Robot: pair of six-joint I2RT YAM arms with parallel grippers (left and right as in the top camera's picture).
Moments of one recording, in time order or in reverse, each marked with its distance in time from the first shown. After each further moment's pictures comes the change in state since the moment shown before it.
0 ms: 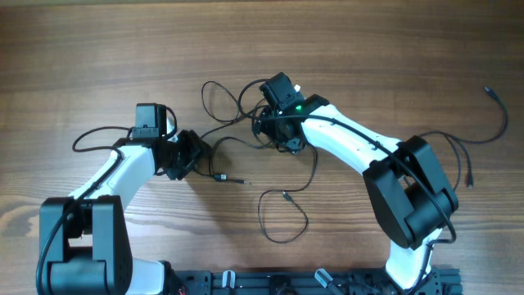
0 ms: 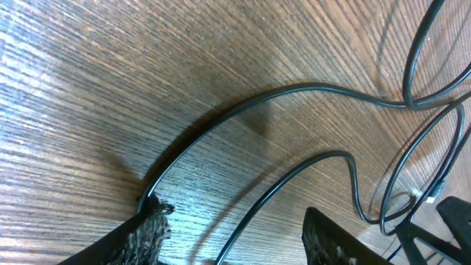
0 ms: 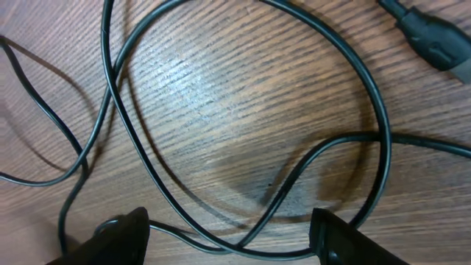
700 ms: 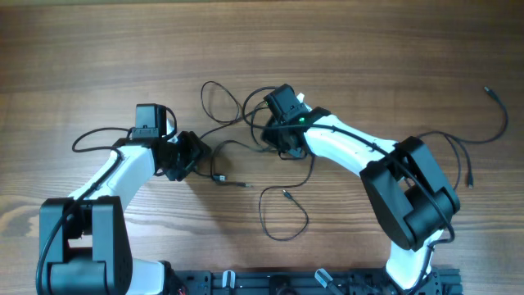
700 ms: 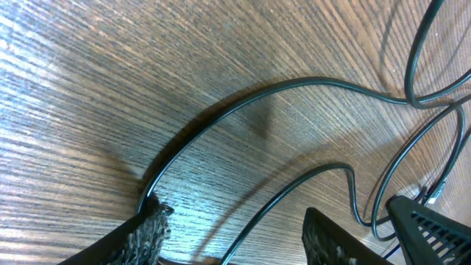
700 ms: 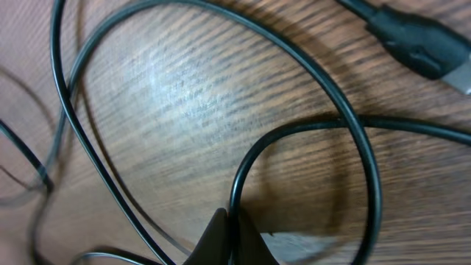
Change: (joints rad) left arm 0.000 -0.003 0.000 -0.017 0.000 0.000; right arm 0.000 -0.007 -0.125 0.135 0.014 -0.003
